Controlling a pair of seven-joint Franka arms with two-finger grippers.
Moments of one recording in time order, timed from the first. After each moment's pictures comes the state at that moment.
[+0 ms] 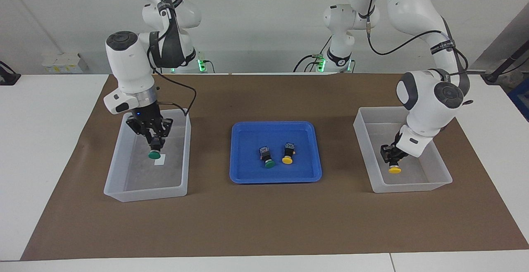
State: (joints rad) left arm -0.08 0.36 0.05 -1.76 0.00 2.13 -0.09; right arm -0.04 0.08 0.08 -2.04 -0.08 2.33 0.21
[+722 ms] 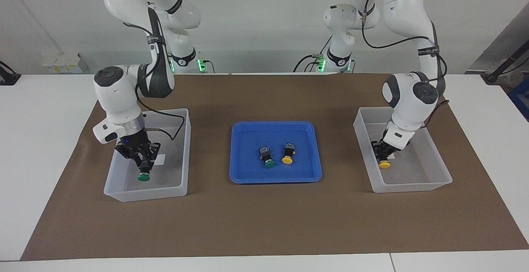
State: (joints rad) left arm -0.08 0.29 0.06 -2.02 0.00 2.37 -0.09; right arm -0.11 0.27 0.09 -1.98 -0.08 2.50 0.10
